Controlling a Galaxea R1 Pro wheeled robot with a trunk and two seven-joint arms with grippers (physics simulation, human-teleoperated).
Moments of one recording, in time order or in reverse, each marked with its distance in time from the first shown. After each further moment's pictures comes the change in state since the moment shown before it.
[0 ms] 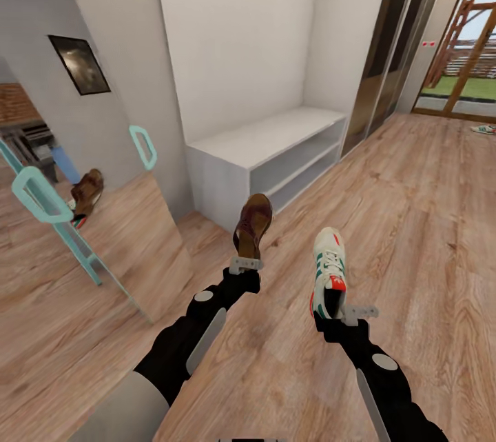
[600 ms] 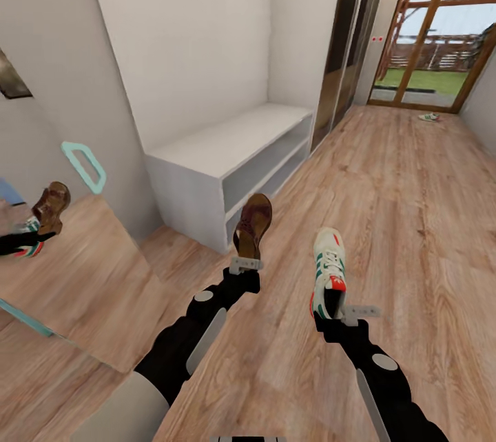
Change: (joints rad) left arm 0.000 0.000 -0.001 0.000 0.000 0.000 0.000; right arm 0.000 0.000 0.000 0.001 0.000 0.000 0.000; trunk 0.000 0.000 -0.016
